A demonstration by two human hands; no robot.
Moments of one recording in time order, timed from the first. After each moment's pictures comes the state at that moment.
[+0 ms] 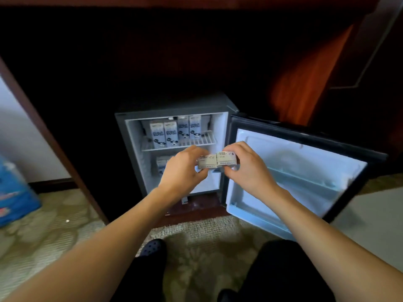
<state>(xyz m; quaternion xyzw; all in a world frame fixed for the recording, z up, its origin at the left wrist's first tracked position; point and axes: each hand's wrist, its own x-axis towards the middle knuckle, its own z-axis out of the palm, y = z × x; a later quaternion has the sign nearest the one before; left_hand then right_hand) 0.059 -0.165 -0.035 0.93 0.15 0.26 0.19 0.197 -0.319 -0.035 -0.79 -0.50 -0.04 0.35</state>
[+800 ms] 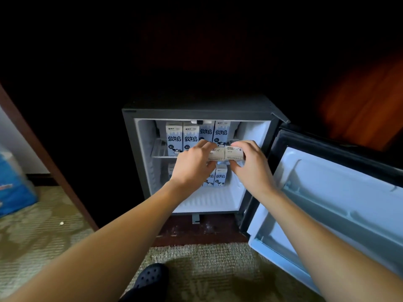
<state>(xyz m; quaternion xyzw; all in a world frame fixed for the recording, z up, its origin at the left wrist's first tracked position) 0.148 -0.039 -0.093 0.93 0.21 0.28 0.12 0.276 -0.169 -0.095 -0.79 -0.48 -0.07 0.38</state>
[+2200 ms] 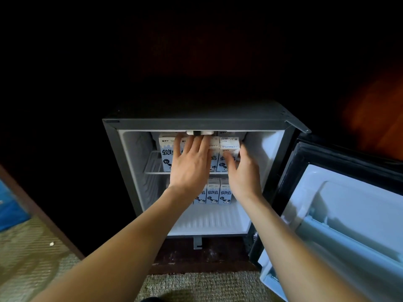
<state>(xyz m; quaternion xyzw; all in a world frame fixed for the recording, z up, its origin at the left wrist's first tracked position) 0.199 0.008 -0.118 0.90 0.28 0.34 -0.07 0.304 -0.088 -0.136 -0.77 -0.38 -0.05 0.51</state>
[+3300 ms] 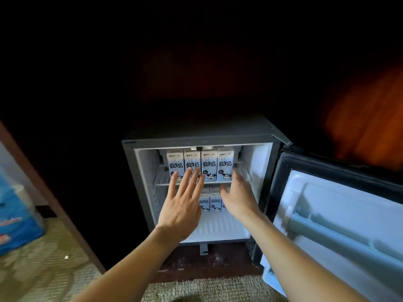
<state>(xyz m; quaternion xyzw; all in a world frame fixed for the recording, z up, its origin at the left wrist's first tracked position) 0.117 -0.022 -0.149 0.95 0.22 0.18 -0.15 0.274 -0.115 -0.132 -0.86 -0.37 0.04 0.34</state>
